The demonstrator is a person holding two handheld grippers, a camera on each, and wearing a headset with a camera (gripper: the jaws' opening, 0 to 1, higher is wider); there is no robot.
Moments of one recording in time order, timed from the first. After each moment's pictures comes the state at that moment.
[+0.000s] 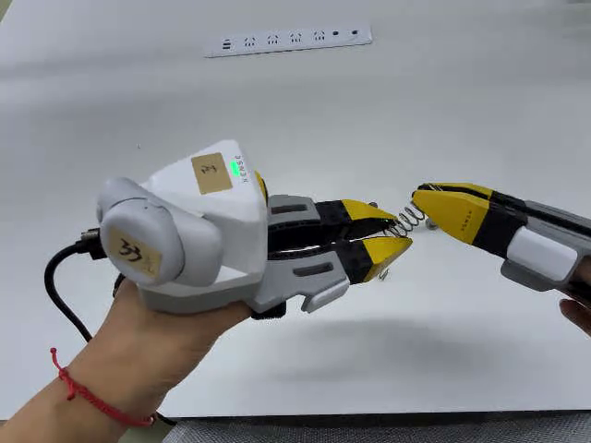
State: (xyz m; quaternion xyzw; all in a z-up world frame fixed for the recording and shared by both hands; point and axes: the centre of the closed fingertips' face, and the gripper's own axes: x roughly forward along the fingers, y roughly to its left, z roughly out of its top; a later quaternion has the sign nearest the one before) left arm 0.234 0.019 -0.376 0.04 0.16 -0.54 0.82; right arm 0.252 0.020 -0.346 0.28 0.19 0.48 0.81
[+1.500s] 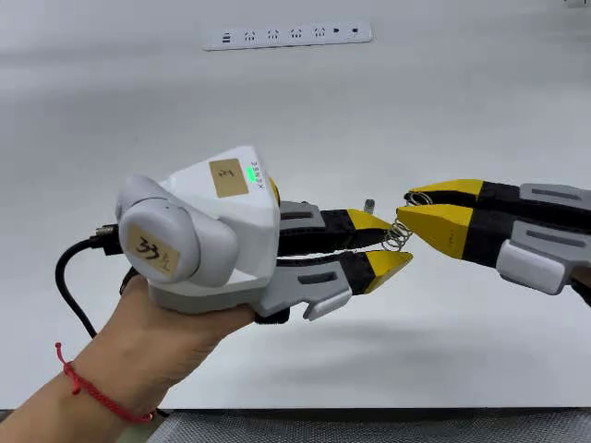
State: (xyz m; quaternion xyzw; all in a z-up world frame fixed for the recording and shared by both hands) left arm 0.222 0.016 -0.386 0.04 0.17 -0.56 0.81; right arm 0.236 0.031 -0.344 0.10 0.19 0.54 0.81
